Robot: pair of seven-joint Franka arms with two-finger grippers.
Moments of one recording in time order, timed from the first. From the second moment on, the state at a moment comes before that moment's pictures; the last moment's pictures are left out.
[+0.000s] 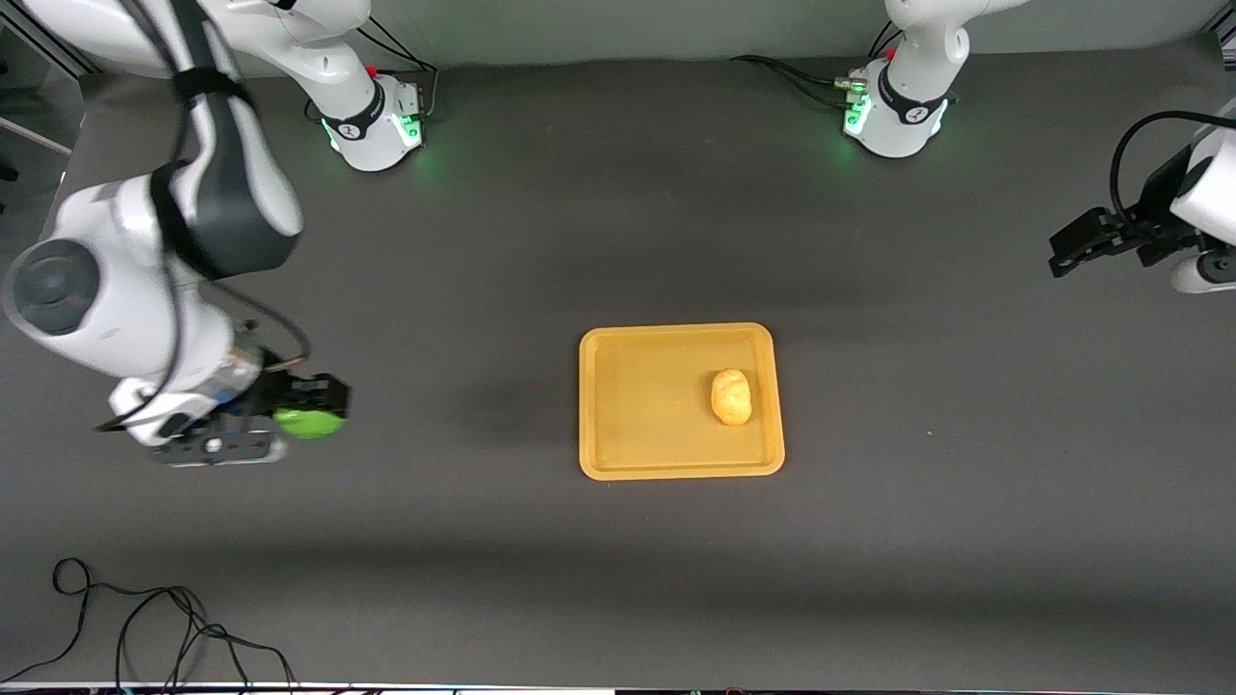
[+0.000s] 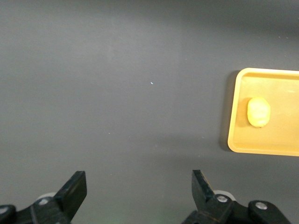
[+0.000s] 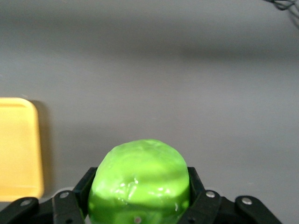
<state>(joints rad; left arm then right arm) 0.27 -0.08 -0.30 -1.70 -0.02 1.62 -0.13 0.26 0.37 0.01 -1.47 0.00 1.87 0.29</state>
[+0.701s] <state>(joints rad) 0.22 -0.08 -0.31 -1.78 -0.03 1.64 -0.13 0.66 0.74 0.01 -1.09 0.00 1.86 0.87</state>
